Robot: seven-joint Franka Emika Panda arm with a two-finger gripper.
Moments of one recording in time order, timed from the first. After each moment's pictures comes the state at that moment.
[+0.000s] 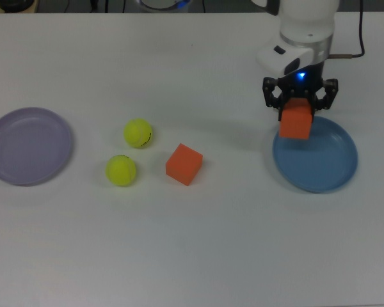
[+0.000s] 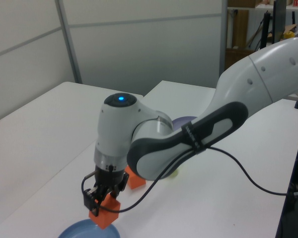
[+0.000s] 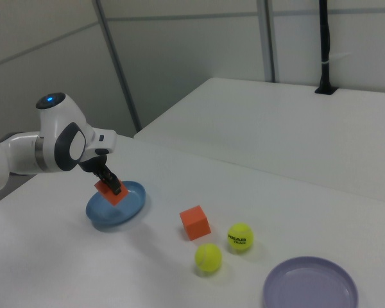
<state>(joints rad) 0.43 0.33 0.26 -1.74 -0.09 2.35 0.70</state>
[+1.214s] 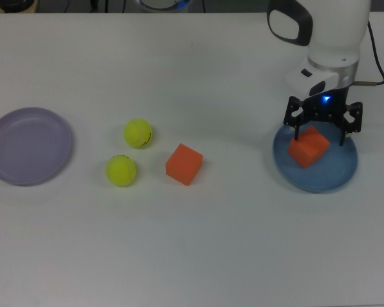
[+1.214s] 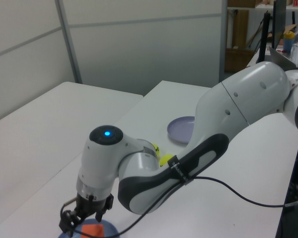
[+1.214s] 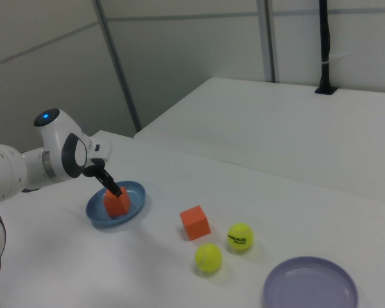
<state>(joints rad) 0.50 0.50 0.27 -1.62 -0.28 2.47 0.98</state>
